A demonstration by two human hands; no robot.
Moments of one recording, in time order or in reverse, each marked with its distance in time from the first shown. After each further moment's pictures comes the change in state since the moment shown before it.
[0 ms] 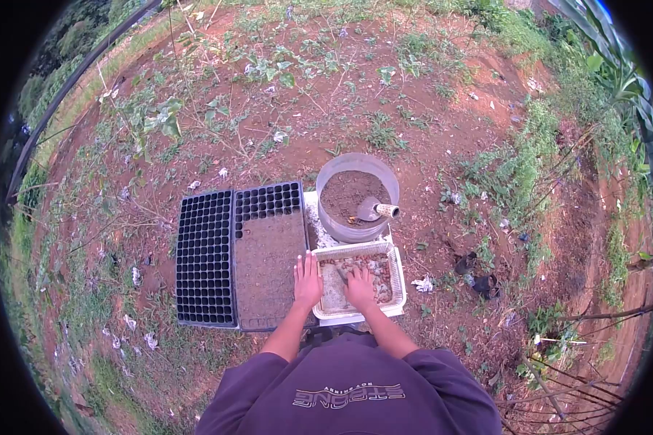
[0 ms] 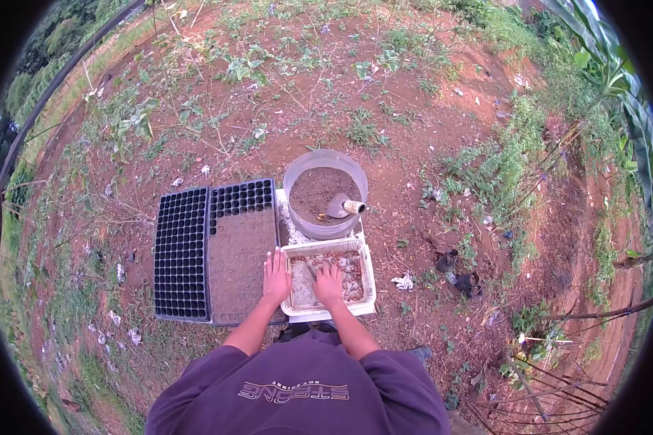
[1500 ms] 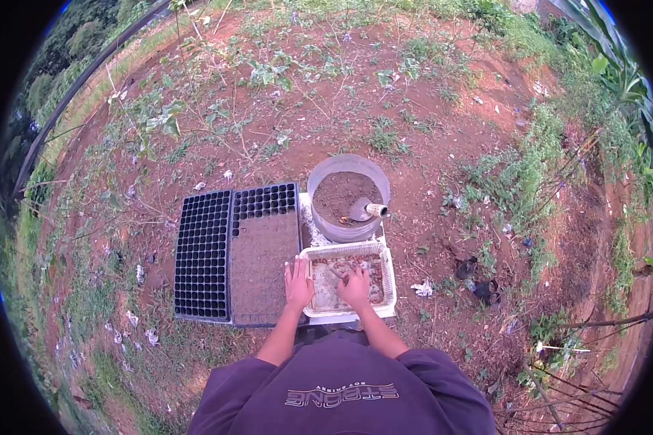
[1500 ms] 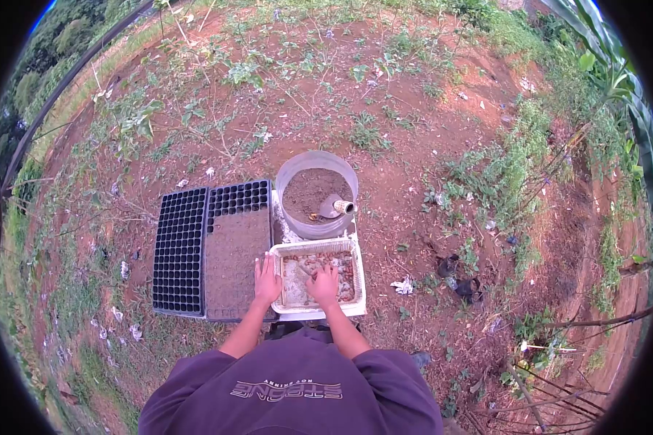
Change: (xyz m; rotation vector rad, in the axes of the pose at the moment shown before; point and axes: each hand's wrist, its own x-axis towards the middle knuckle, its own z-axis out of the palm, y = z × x) left_hand -0.014 -0.003 0.012 -0.170 0.083 -0.109; right_hand 0.000 0.010 -0.008 0.380 0.085 0.216
